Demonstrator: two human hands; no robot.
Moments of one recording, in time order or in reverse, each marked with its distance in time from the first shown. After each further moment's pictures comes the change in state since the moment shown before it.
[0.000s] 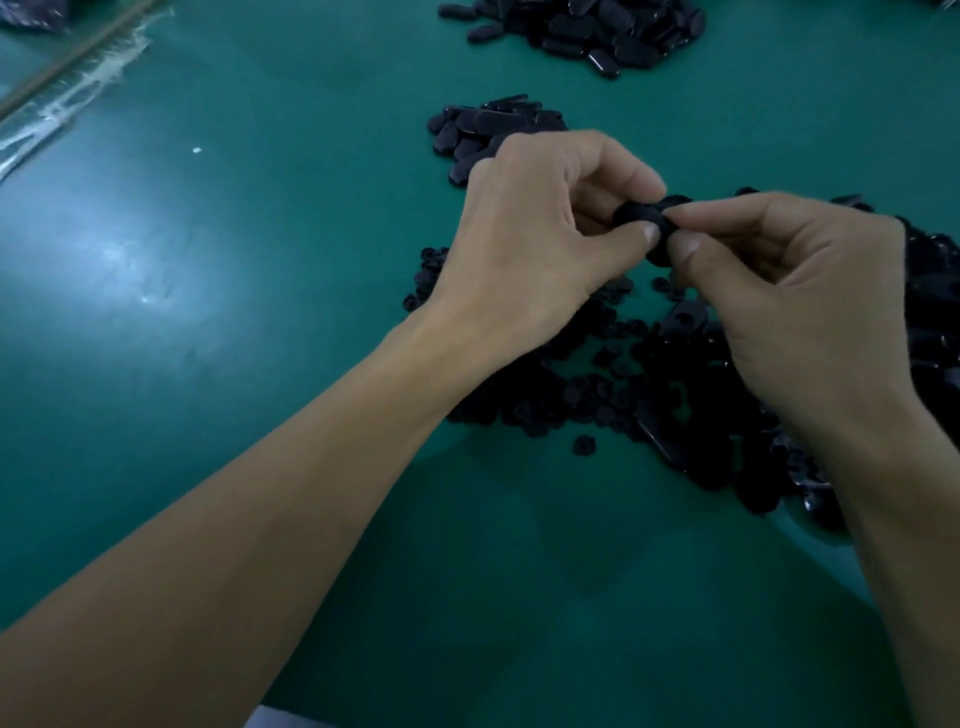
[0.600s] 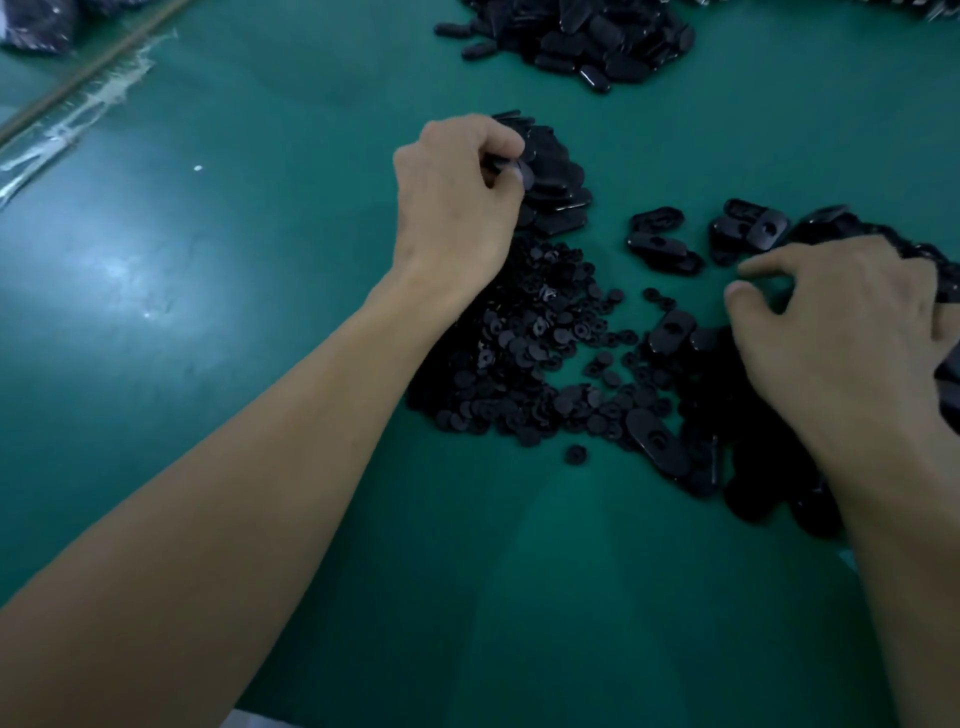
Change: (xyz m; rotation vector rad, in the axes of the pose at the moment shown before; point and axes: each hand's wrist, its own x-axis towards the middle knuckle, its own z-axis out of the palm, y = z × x) left_hand 0.040 -0.029 -0.015 0.327 0.303 -0.154; right_hand 0.000 0.021 -0.024 -0.862 -0.003 0.334
